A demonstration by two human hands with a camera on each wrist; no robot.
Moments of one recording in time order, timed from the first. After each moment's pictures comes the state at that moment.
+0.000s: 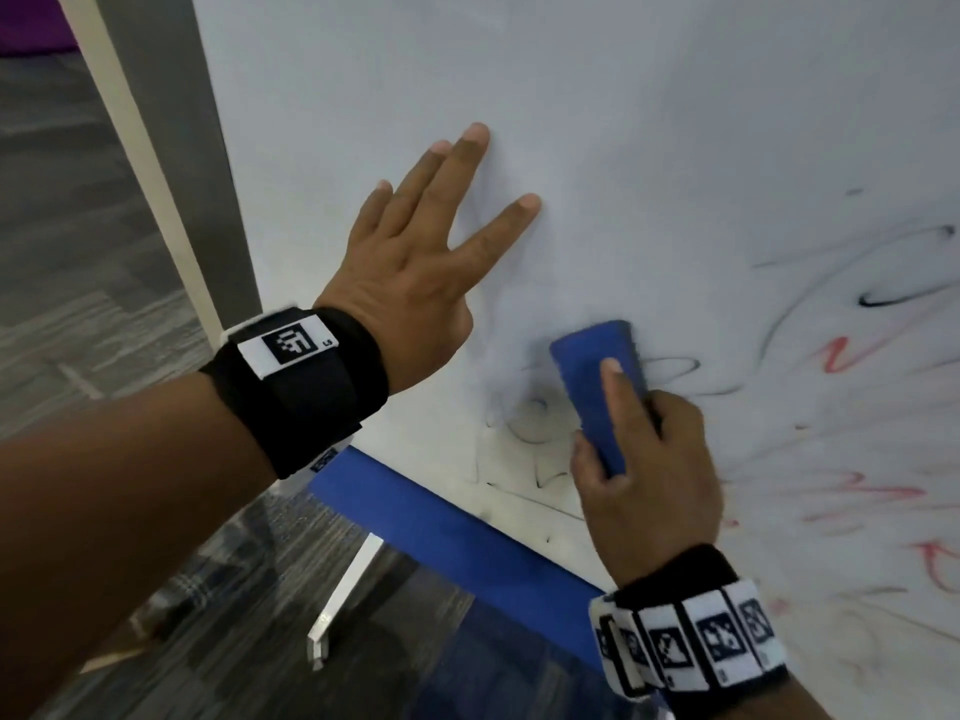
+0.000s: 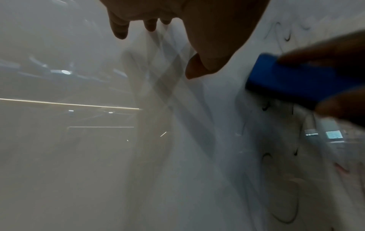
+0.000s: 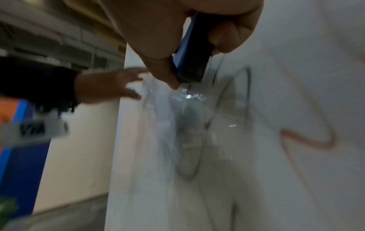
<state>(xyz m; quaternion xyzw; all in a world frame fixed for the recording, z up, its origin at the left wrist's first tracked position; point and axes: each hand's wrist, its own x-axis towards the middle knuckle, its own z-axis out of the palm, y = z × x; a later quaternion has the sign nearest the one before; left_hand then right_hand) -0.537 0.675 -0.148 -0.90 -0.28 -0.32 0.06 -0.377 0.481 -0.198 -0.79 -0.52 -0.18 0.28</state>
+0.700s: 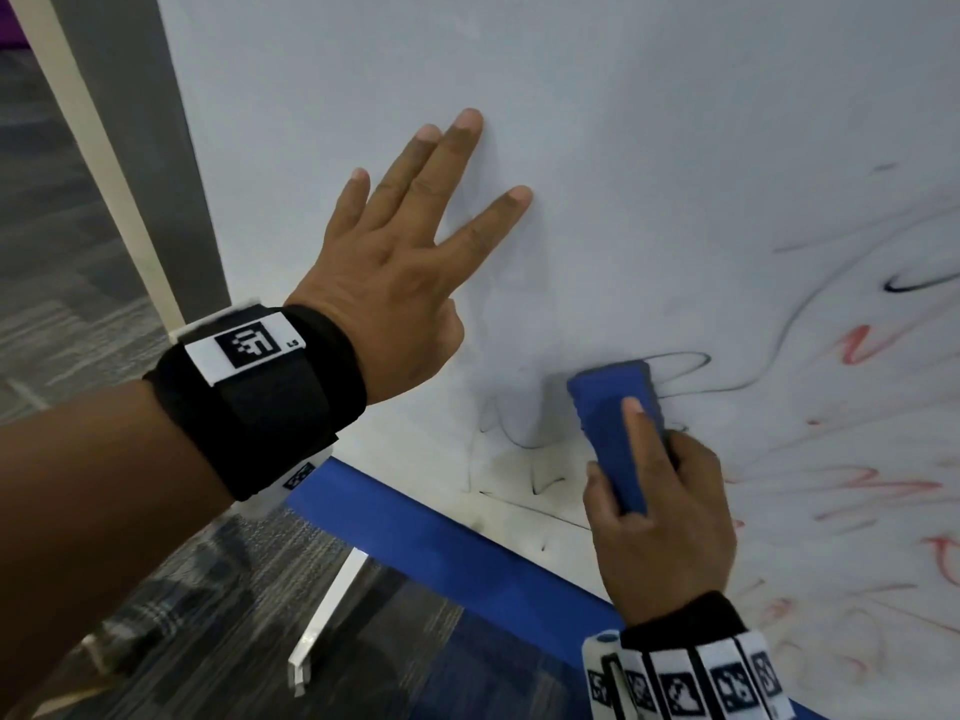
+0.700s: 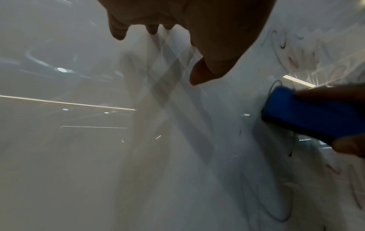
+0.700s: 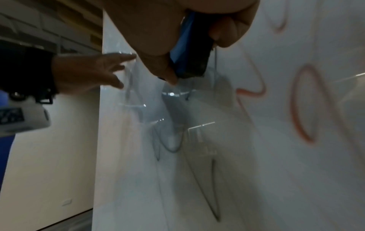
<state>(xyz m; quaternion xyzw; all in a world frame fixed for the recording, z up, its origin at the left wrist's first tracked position) -0.542 0.675 -0.152 -0.91 -0.28 -0.31 0.04 -0.372 0.464 -0.241 -0.79 -0.48 -0.25 0.30</state>
